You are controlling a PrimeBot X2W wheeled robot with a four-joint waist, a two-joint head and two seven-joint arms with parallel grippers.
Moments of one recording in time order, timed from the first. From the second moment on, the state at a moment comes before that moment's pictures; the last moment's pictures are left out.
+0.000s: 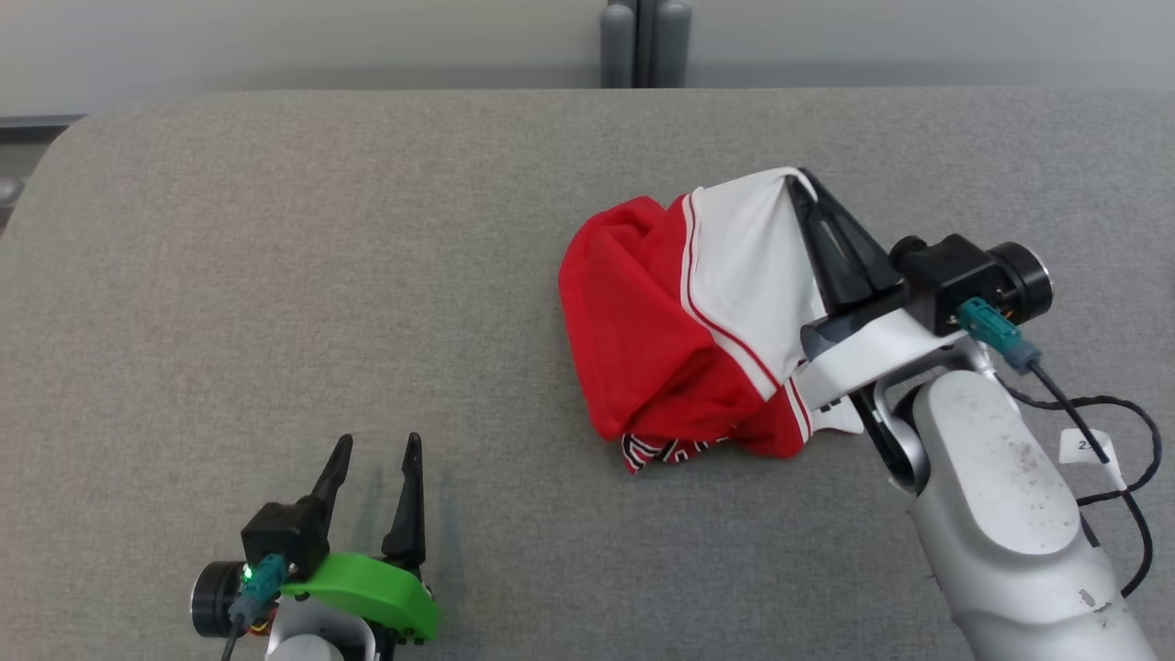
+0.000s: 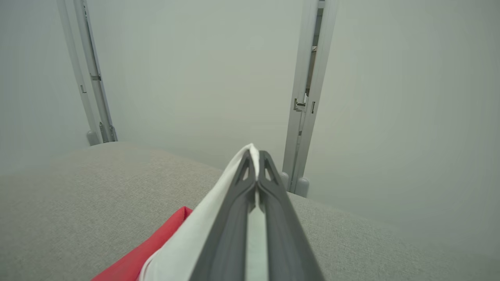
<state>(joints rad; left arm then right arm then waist) -0.13 0.05 -0.16 0.41 -0.25 -0.12 -0.26 -0.54 -0.05 0.18 0.36 0.07 0.13 -0.26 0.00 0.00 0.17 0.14</state>
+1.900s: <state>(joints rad) -0.44 0.05 -0.77 0.46 -0.50 -0.13 -0.26 -0.28 -0.05 -0.02 0.39 0.06 0.13 -0.26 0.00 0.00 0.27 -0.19</state>
